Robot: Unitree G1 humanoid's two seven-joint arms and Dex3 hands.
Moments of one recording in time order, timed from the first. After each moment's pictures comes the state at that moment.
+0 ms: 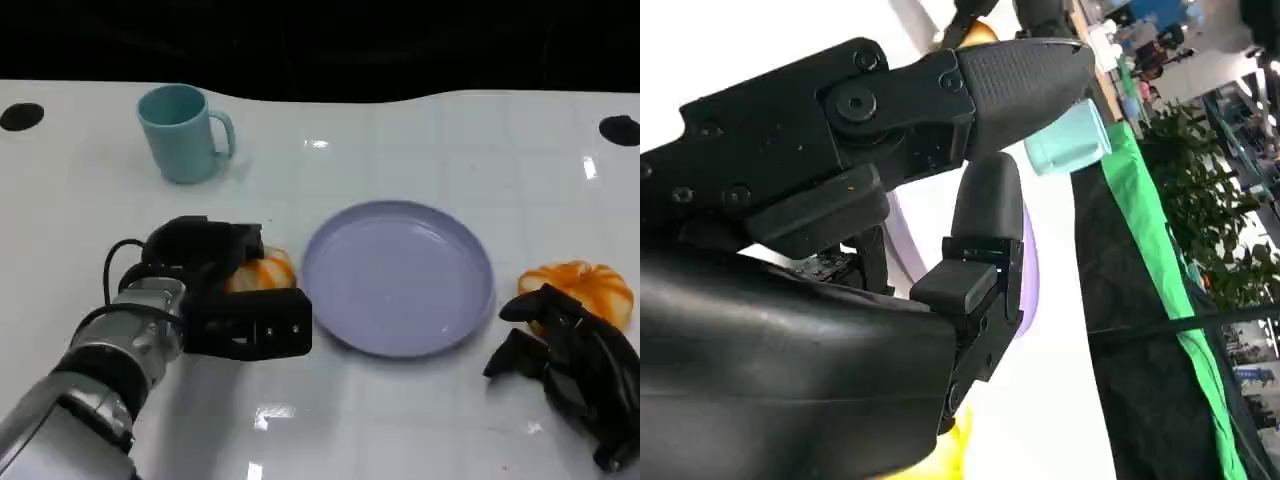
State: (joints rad) left arm -0.84 0.12 -0.55 1.28 0.74 -0.17 0.28; right arm -0.30 -0.02 -0.26 0.85 0.34 -0.28 0.65
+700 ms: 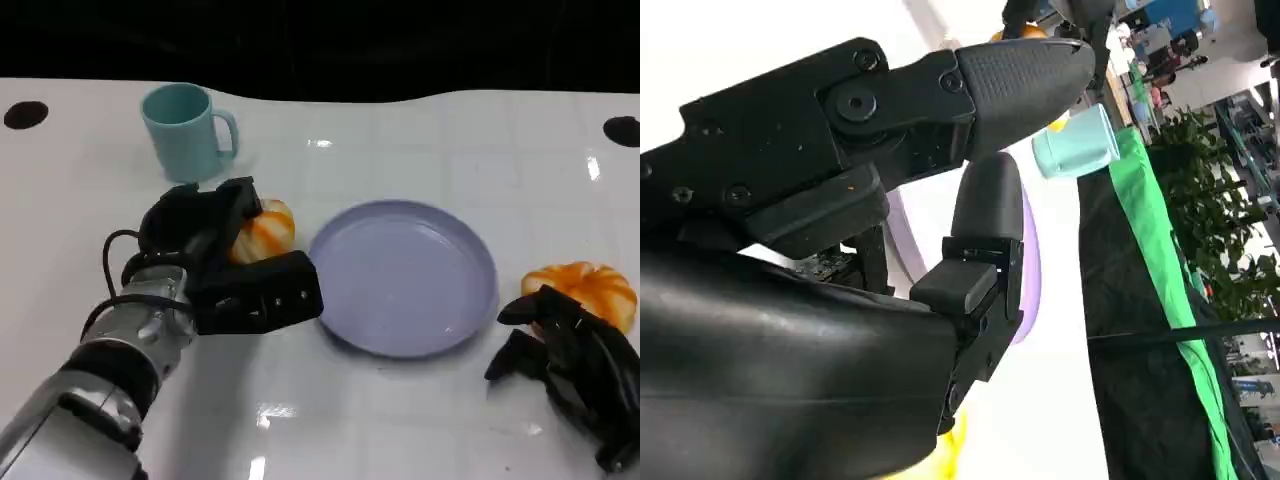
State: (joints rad) left arm -0.84 0.10 -0.48 1.22 0.67 -0.15 0.39; right arm -0.30 -0.03 -0.25 0.89 0.31 -0.36 0.66
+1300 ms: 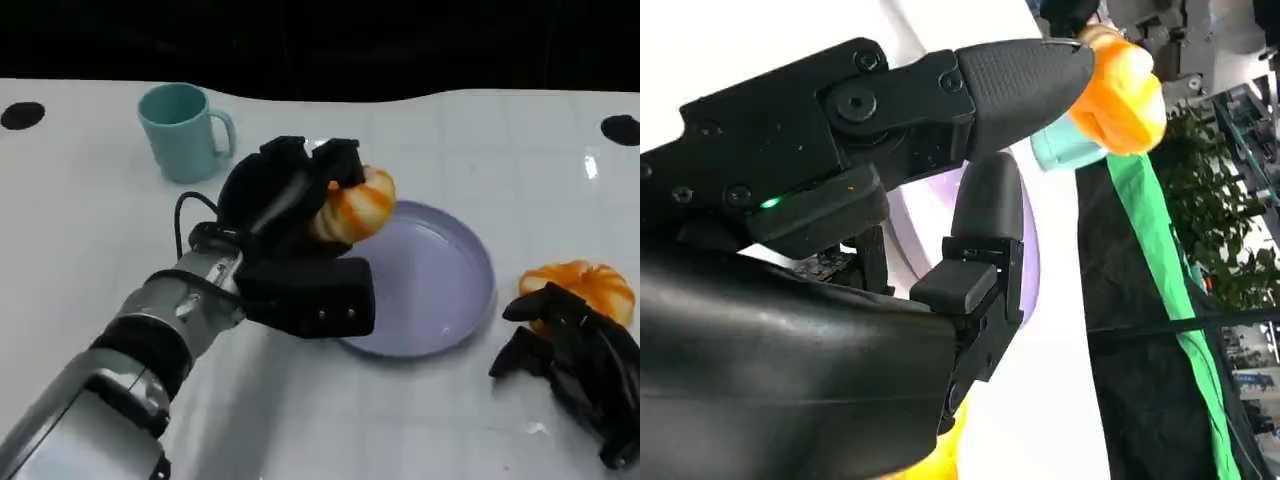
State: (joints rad) left arm -0.91 0.05 -0.54 1.16 0.70 -0.44 0.48; right arm -0.32 -0.04 -0.26 0.91 0.32 -0.35 0.66
